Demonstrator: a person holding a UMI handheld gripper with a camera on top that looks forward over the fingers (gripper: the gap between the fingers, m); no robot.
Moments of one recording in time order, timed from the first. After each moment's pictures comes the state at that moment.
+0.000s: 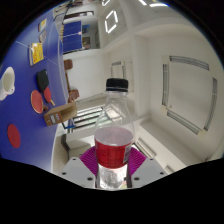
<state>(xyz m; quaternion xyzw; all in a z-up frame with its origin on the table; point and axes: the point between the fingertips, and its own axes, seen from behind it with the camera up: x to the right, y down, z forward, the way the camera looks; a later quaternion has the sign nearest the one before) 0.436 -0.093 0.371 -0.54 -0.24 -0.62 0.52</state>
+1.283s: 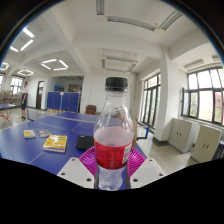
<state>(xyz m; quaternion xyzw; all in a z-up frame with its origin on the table) 0.343 0.050 0.249 -0.74 -0.03 -0.05 0.68</state>
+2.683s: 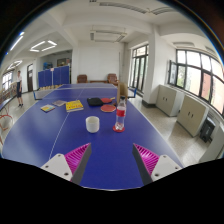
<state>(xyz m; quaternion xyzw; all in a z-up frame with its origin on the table) 0.240 -0.384 0.221 -0.85 0.05 -0.07 0.52</state>
